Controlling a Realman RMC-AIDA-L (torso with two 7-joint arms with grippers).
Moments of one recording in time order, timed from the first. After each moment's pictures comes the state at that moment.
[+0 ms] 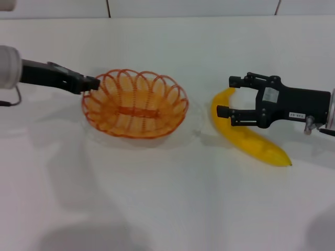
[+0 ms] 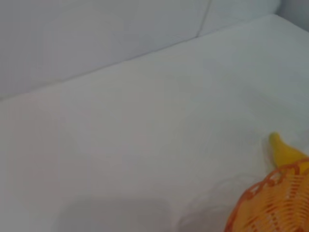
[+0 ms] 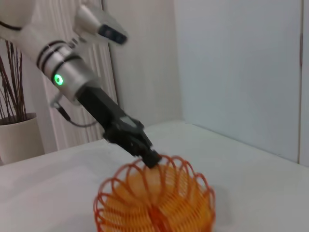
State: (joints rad) left arm -0.79 -2.04 0.75 0.79 2.41 1.35 -1.99; right arm 0.52 1.99 -0.67 -0.41 -1.88 -1.49 1.07
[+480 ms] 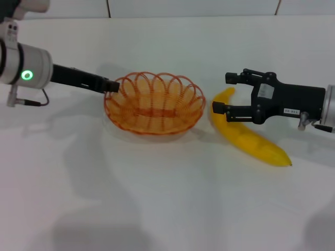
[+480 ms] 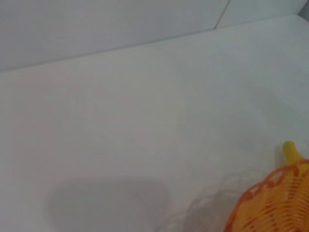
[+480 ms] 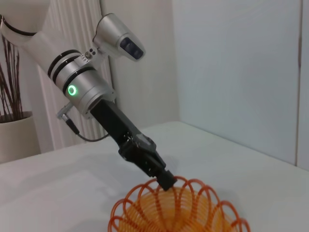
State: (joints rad) left arm -0.90 -2.04 0.76 0.57 2.43 1.19 -2.07; right arm 0.53 2.00 -0.67 -0.41 -1.88 -1.46 1.07
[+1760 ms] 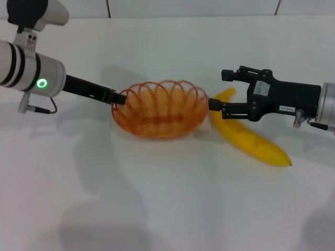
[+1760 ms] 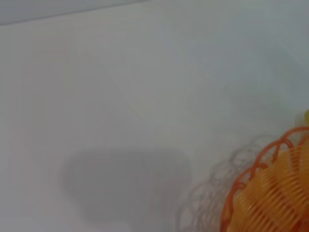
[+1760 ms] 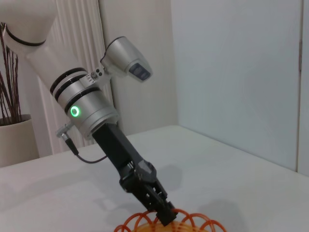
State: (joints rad) left arm -0.94 -2.04 0.81 0.48 2.48 1.10 -2.11; right arm 0.54 2.01 -0.67 -0.41 -1.87 -1.45 1.07
